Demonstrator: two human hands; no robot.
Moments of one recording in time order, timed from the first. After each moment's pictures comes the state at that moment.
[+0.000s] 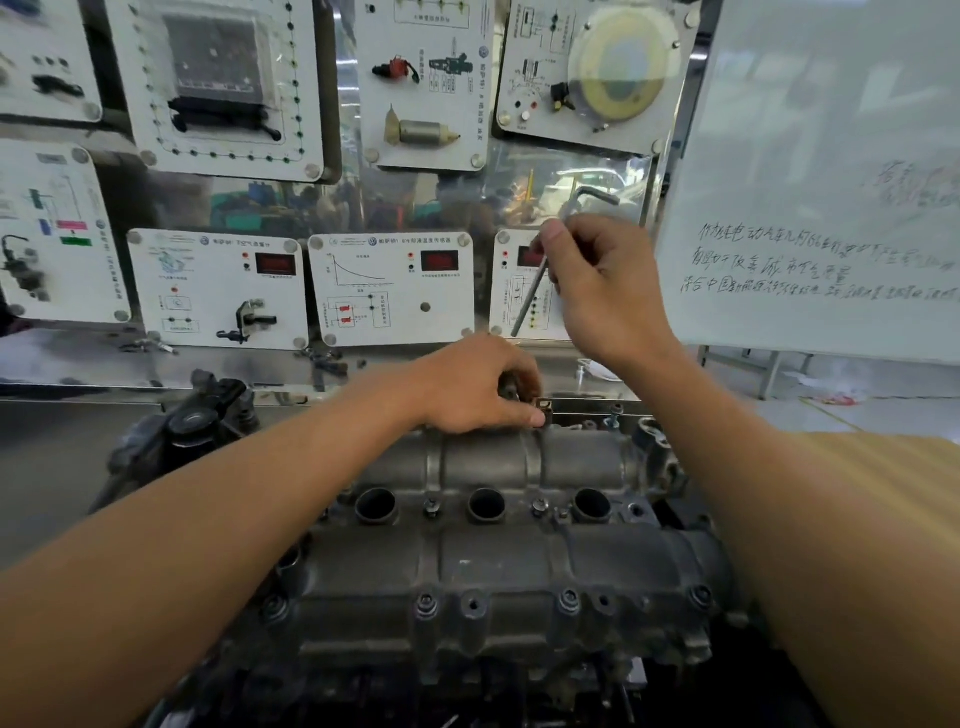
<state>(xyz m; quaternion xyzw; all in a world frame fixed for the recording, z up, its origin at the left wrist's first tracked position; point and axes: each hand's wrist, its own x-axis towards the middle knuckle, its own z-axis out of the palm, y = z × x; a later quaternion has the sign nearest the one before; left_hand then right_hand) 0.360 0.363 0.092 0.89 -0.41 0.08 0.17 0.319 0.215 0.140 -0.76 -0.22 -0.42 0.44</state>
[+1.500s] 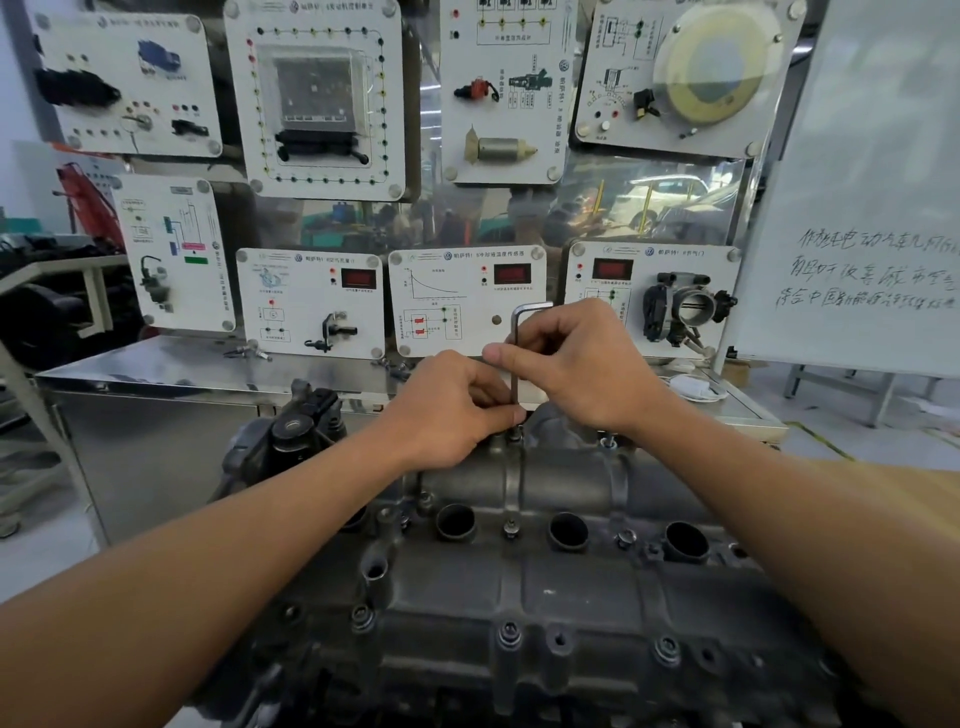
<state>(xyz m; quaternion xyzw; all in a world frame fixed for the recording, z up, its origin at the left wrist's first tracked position) 0.340 0.433 0.068 0.87 -0.24 0.17 0.40 0.343 0.267 0.103 -0.80 -0.33 -0.23 0.44</state>
